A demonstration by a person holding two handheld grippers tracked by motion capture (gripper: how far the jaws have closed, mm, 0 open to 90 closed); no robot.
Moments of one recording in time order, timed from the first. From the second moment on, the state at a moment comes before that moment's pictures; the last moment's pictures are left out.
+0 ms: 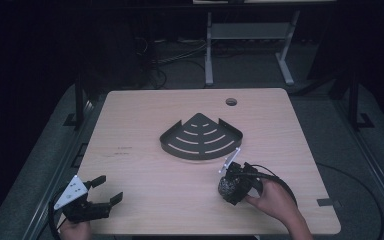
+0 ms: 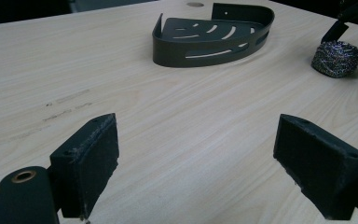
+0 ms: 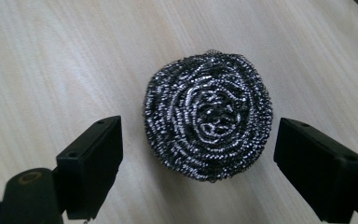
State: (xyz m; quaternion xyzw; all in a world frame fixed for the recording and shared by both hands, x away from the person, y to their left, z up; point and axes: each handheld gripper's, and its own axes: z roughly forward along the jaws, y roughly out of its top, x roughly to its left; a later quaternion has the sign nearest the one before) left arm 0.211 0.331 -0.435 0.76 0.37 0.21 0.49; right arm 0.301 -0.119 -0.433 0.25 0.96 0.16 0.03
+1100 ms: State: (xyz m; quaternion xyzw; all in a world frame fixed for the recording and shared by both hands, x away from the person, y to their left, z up) left arm 0.210 0.333 -0.434 0.75 0.37 0.21 0.50; right arm 0.314 -0.103 -0.436 0.23 0.97 0.13 0.02
